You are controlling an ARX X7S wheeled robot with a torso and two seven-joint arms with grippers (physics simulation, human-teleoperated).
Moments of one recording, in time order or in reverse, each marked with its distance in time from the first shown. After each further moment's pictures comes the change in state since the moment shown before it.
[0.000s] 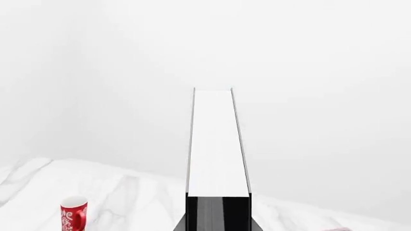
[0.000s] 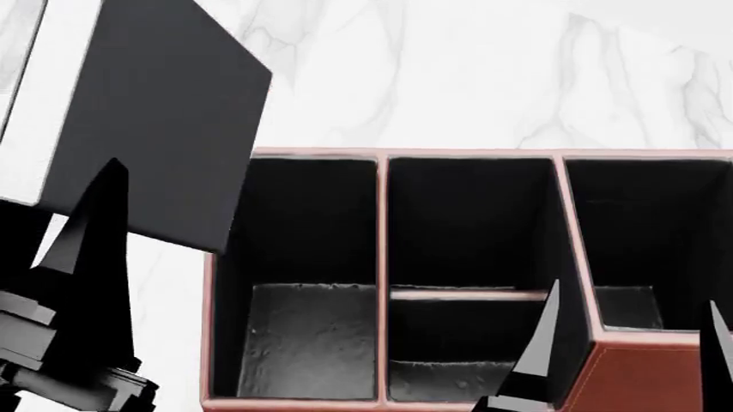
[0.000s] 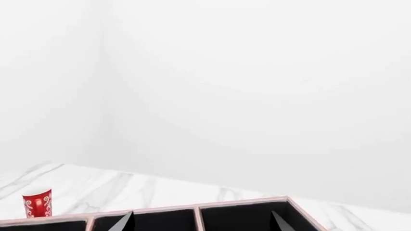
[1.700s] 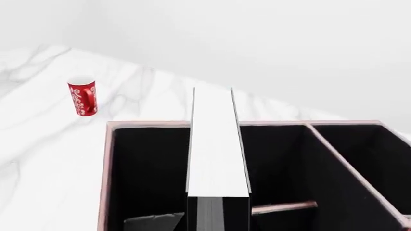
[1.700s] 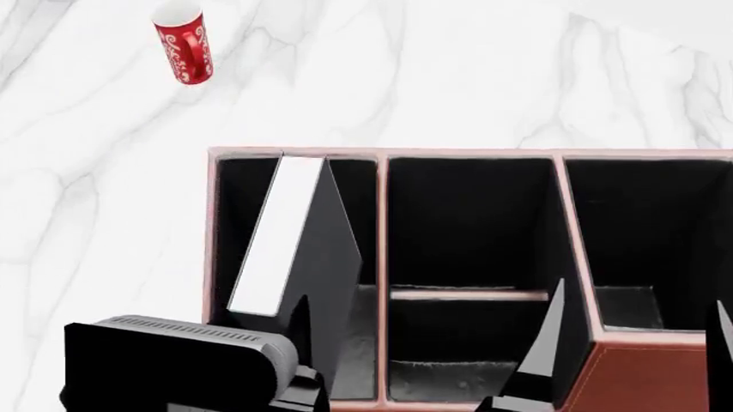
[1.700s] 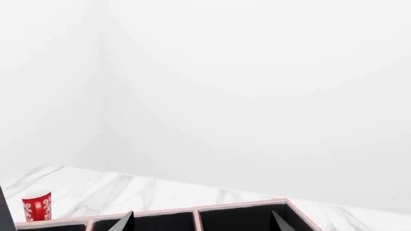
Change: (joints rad) left arm 0.107 0.417 0.238 -0.266 0.066 -0.218 -0.293; right arm -0.003 0.024 -0.004 -0.009 0.018 -0.009 0.024
